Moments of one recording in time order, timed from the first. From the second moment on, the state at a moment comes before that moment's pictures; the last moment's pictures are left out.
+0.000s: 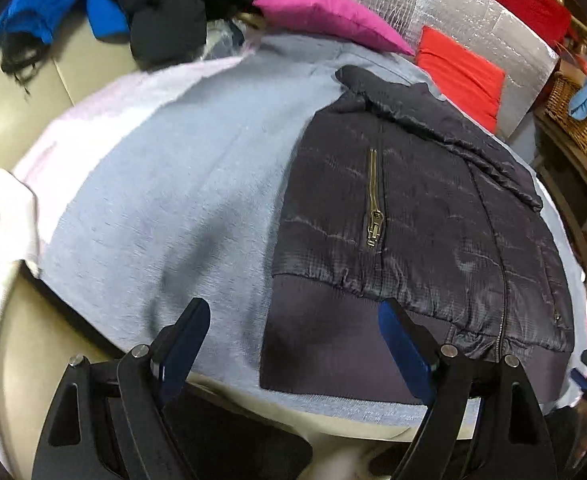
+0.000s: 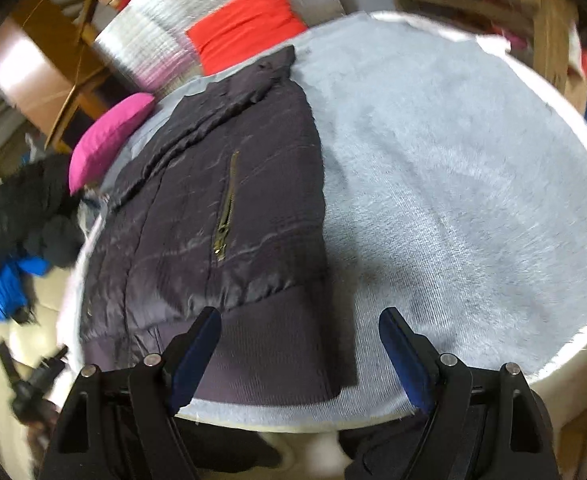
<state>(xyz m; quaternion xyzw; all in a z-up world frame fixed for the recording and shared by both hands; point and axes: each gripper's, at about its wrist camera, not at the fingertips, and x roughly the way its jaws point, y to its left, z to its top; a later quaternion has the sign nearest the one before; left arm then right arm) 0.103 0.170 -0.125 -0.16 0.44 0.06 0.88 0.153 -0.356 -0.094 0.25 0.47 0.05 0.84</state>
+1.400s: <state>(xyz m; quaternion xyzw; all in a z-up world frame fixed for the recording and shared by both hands) 0.115 0.151 -0.157 -0.14 0.46 0.03 0.88 0.157 -0.349 -0.117 0.27 0.47 0.08 0.83</state>
